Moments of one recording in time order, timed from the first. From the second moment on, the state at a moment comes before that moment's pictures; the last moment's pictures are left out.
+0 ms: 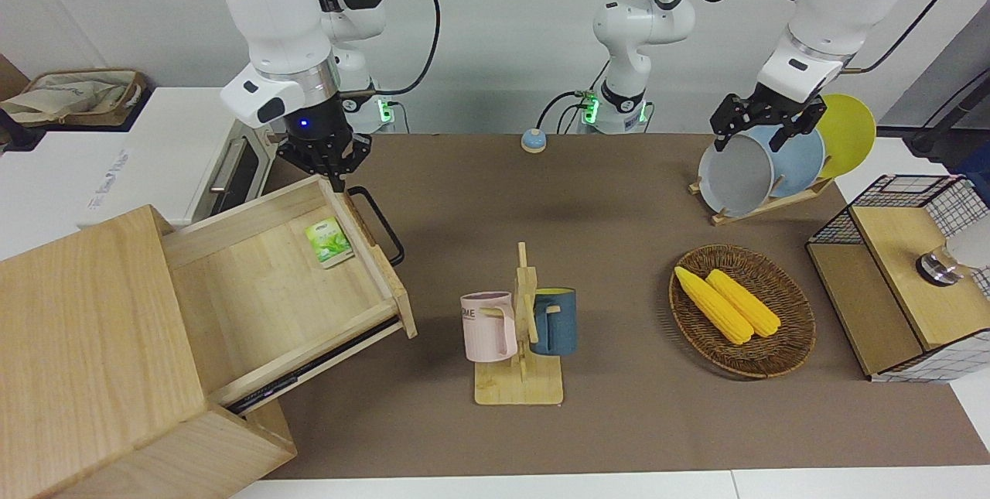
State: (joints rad) left arm 0.03 0.04 -0.06 -1.51 0.00 1.52 0.02; right arm 0.19 0.23 0.07 -1.30 -0.02 1.58 0.25
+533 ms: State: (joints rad) left arm 0.03 0.04 -0.06 -1.51 0.00 1.52 0.02; right arm 0.30 0.23 0.07 -1.32 -0.02 1.58 0.57
